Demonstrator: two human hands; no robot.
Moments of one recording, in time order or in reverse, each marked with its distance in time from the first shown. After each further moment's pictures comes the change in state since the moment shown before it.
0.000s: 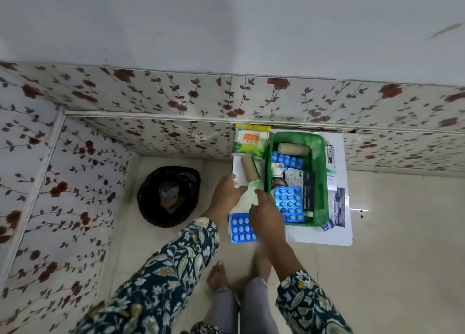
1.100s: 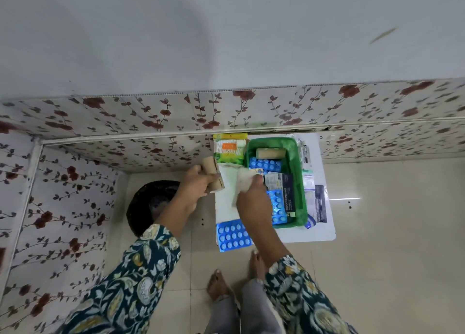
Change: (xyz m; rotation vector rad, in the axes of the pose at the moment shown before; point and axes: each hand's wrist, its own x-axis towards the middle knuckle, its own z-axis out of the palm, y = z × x) left_hand -0.034 0.073 -0.051 -0.334 0.003 -0.055; right_hand 0.024 -0.017 -0.040 0.188 0.097 0.193
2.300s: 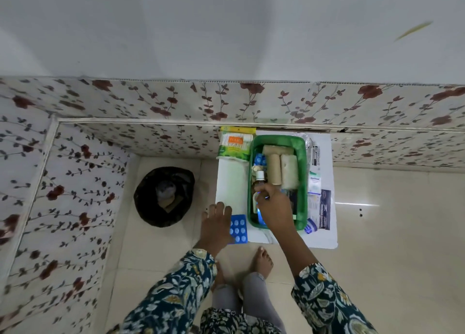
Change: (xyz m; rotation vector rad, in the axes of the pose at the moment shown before) left_hand 0.003 -0.130 0.062 1.450 -0.088 0.169; right_hand 0.020 0.053 -0.032 0.235 -0.133 -0.117
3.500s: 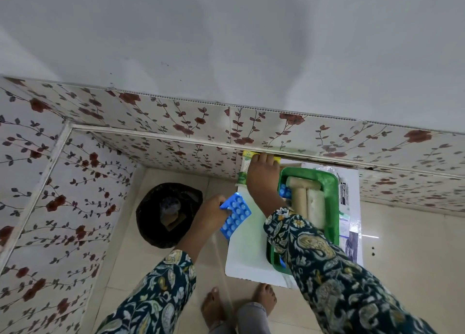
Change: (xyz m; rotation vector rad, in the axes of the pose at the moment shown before) left_hand 0.039 -0.071 -0.090 -0.949 0.139 -0.171; right_hand 0.138 -0.085 0.075 -1.056 0.105 -0.336
